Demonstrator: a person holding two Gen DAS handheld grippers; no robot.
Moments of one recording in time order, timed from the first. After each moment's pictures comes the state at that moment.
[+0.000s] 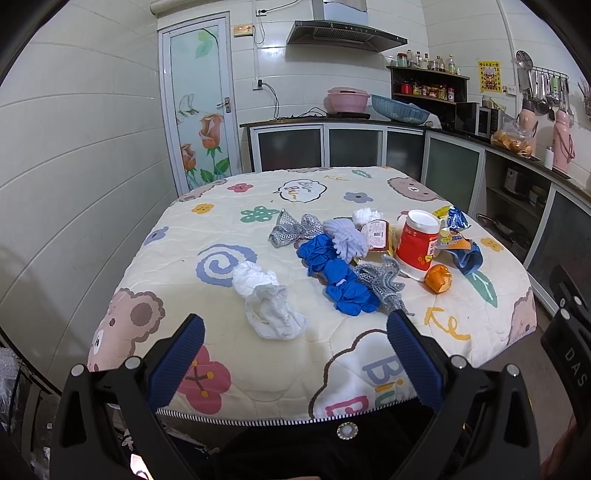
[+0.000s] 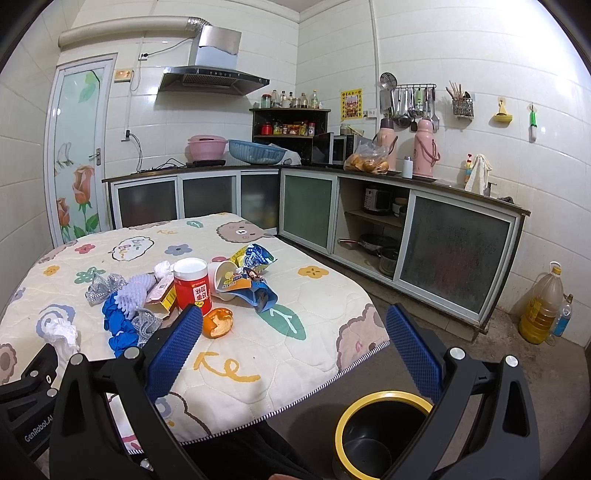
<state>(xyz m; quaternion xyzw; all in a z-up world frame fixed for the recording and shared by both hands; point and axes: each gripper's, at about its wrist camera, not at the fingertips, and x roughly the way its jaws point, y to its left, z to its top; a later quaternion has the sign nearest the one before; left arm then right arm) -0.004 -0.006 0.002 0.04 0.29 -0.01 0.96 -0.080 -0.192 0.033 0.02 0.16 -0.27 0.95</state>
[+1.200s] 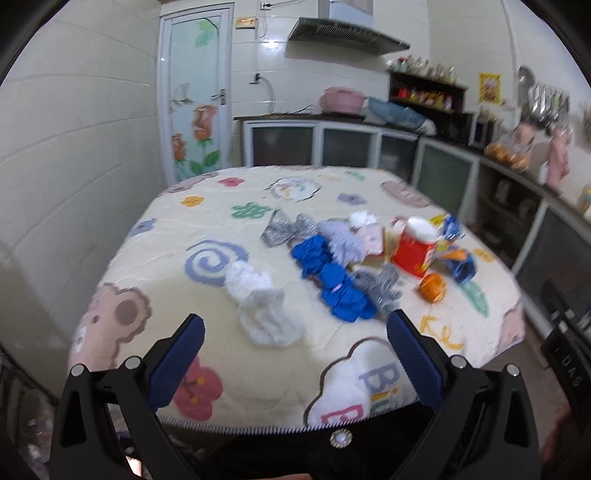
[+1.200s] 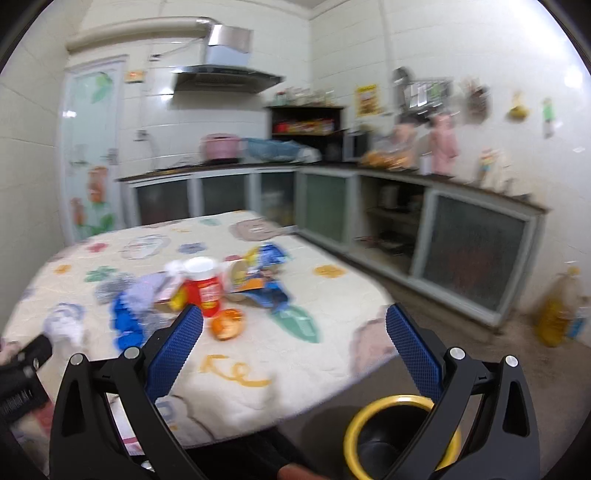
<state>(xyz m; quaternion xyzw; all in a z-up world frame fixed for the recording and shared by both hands) 0.014 0.021 0.002 -0.01 0.28 -0.06 0.96 -0.062 -0.212 0.018 0.04 0.17 -0.20 0.96</state>
